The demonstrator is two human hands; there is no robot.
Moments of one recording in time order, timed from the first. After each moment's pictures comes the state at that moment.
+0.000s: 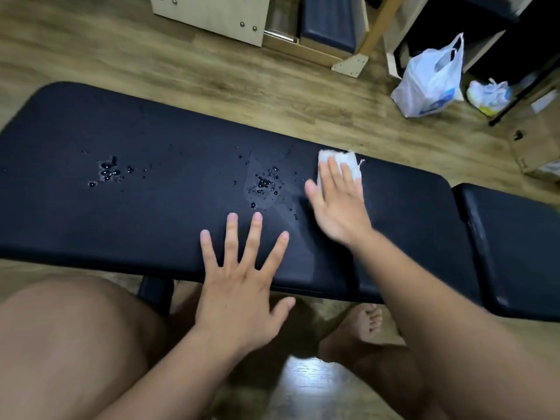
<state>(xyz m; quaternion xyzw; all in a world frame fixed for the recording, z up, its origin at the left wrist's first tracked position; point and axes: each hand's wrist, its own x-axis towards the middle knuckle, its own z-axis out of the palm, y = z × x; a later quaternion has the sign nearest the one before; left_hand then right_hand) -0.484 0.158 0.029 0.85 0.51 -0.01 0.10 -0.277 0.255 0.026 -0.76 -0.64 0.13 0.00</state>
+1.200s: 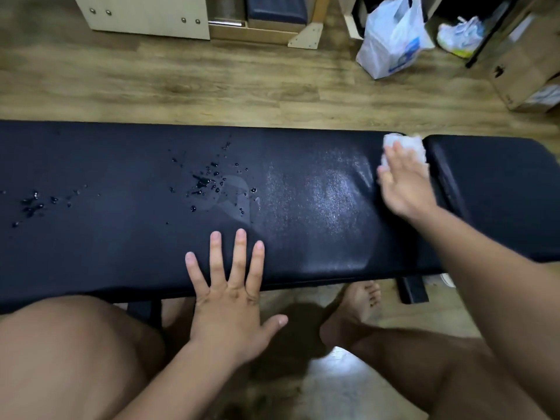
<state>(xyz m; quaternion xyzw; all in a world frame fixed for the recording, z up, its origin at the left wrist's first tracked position) -0.437 0.138 -0.008 0.87 0.49 -0.04 0.05 -0.088 0.212 0.023 -0.85 -0.52 0.08 0.04</state>
